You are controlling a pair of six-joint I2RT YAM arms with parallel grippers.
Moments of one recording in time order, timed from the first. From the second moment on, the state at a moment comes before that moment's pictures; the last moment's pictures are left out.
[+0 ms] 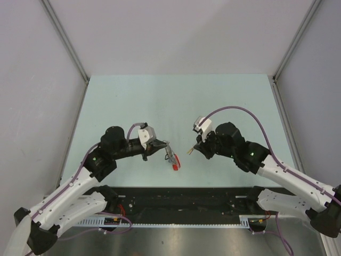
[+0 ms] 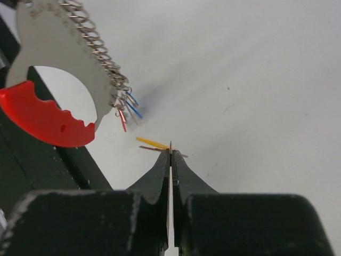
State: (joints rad) left arm -0.67 0.74 0.67 -0.16 0.51 0.17; right arm 0.87 0.96 0.83 -0.38 -0.07 -0.02
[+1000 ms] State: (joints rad) left arm -0.67 0.85 0.73 -0.25 0.79 0.39; right arm 1.02 1.05 1.03 -0.50 -0.34 -0.39
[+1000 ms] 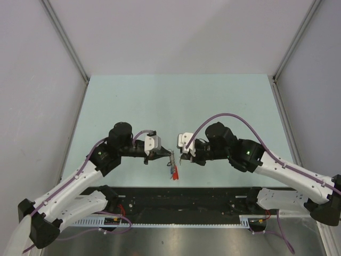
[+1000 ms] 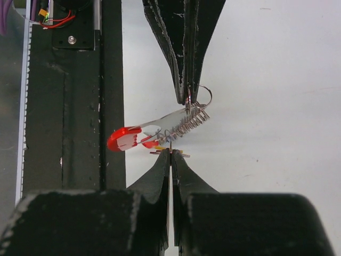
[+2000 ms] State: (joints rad) left arm -0.67 0.85 0.72 -0.25 0.85 0.42; right arm 1.07 1.08 1.03 -0.45 -0.29 -0.42
